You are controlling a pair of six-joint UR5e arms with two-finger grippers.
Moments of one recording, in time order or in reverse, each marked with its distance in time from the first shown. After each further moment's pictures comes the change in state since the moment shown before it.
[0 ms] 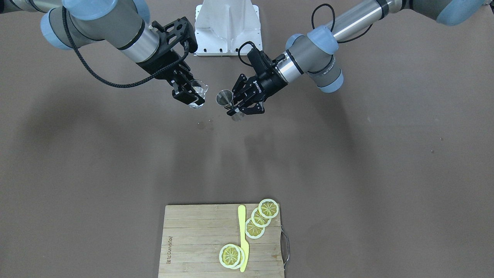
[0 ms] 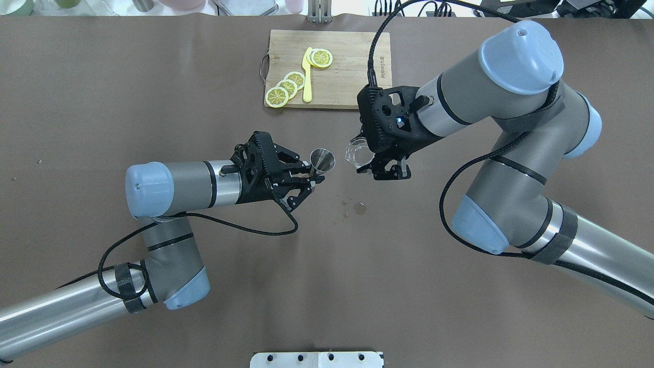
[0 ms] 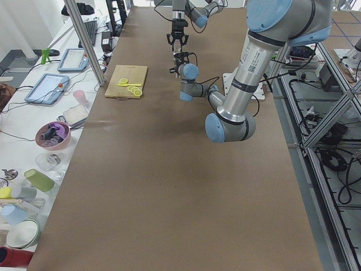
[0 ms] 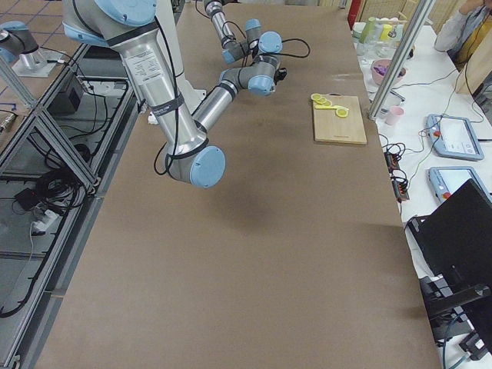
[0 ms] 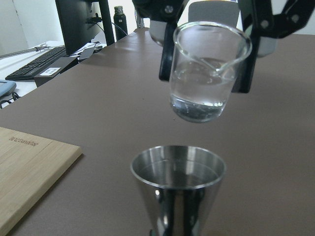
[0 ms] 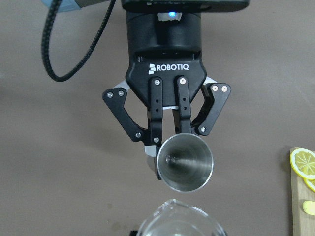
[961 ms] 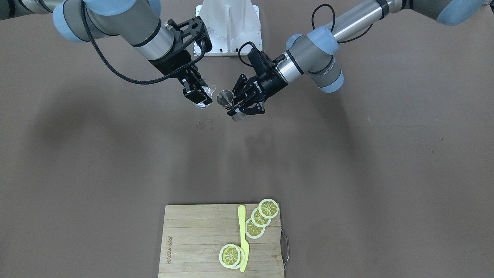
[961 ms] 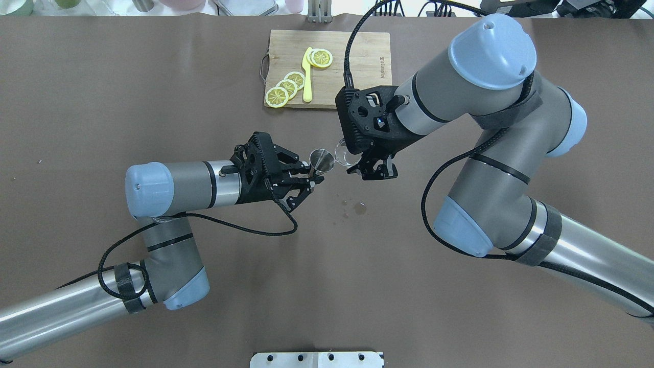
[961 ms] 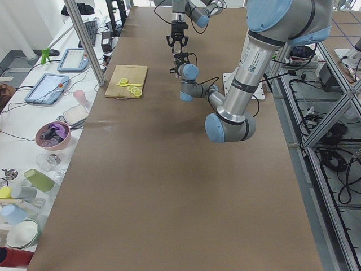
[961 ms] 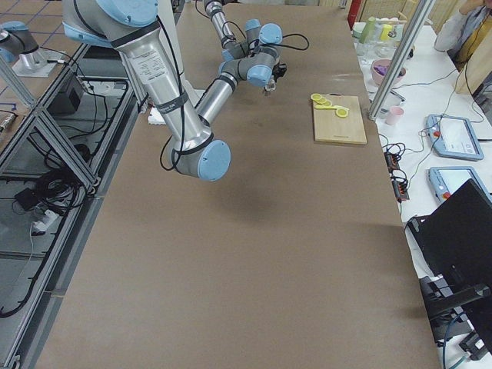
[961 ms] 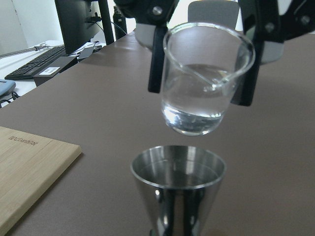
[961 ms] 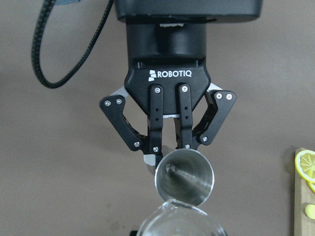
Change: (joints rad) left arm 0.000 0.001 0.002 0.001 0.001 0.002; right arm -0.019 0.060 -0.001 -0.135 -0.033 -0.055
